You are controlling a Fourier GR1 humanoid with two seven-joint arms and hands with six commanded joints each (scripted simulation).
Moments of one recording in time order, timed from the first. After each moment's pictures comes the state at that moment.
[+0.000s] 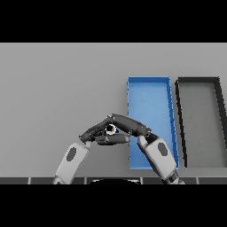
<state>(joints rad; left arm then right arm) -0.21 -0.02 -0.38 -1.57 -0.15 -0.49 -0.04 -0.42 -0.01 0.37 -1.85 -0.15 0.53 0.38</state>
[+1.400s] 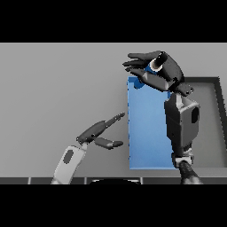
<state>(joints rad) -0.16 0.00 -0.37 -1.59 -0.15 -0.46 0.09 -0.90 -0.14 -0.15 -1.66 -0.42 0.30 0.51</state>
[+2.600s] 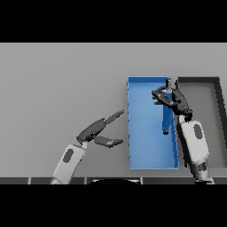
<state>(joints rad) -0.18 0.00 -0.36 -1.59 -0.18 -0.42 0.06 -0.42 -0.37 0.09 -1.39 -0.35 -0.02 0.61</state>
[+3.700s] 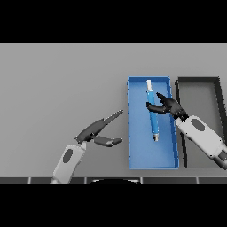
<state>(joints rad) -0.17 0.01 -0.36 -1.59 -0.18 -0.42 0.07 -0.70 -0.84 0.88 -1.35 -0.77 -0.20 0.60</state>
